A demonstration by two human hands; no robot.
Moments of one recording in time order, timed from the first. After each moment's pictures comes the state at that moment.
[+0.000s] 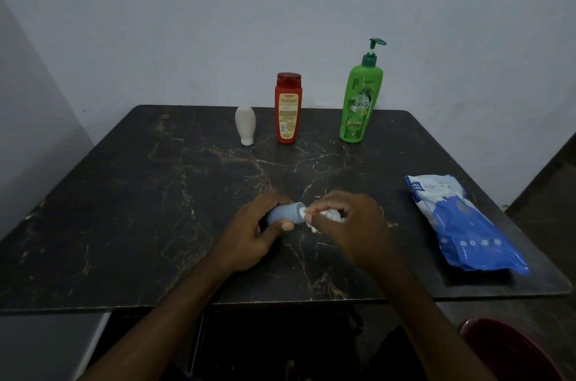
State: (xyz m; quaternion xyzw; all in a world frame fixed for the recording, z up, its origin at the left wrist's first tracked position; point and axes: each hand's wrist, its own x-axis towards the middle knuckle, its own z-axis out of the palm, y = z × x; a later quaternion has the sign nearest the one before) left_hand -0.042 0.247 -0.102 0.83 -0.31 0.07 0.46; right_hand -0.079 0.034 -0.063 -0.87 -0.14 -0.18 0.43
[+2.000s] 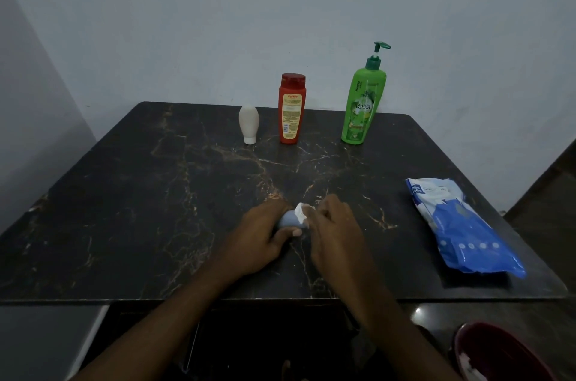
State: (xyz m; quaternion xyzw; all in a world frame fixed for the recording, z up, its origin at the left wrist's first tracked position) left_hand -0.045 0.242 -0.113 0.87 -0.32 0.12 0.36; right_hand -0.103 0.062 -0.083 -0.95 -0.12 -0.24 0.13
